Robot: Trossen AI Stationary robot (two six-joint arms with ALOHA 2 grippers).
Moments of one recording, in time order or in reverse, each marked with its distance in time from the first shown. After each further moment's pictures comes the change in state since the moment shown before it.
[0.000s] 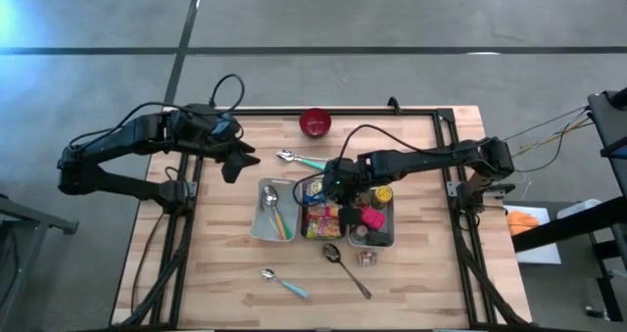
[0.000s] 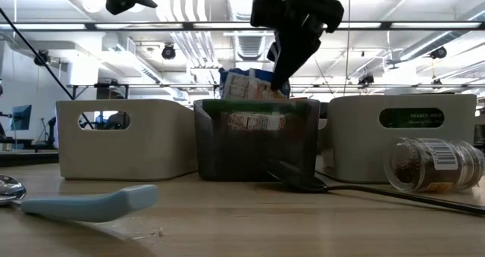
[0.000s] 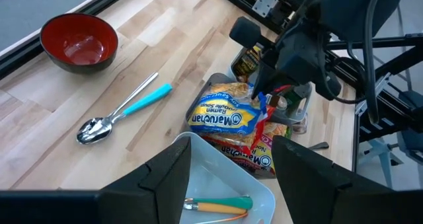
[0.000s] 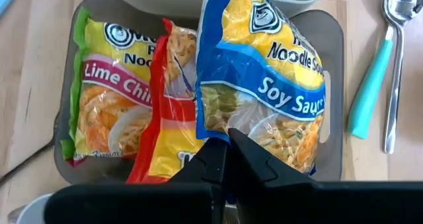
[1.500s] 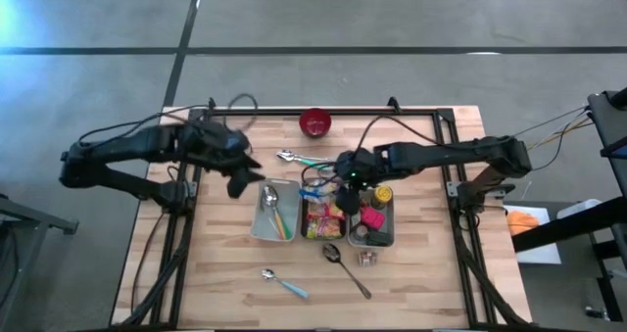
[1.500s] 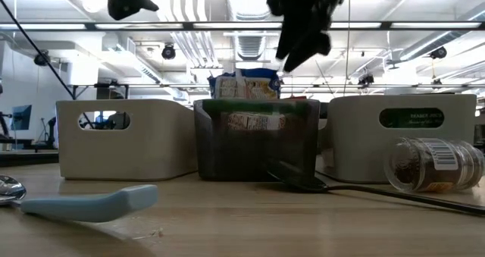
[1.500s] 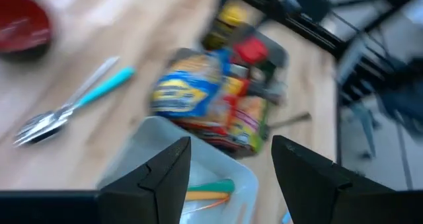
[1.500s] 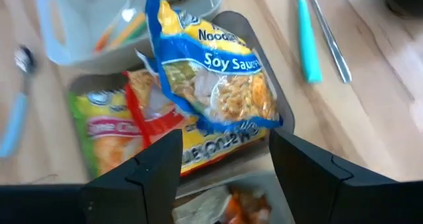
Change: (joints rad) left arm -0.154 0.019 -0.102 0.103 -0.001 -0.017; right arm -0.003 -0.150 -0.018 -0.059 0.117 0.469
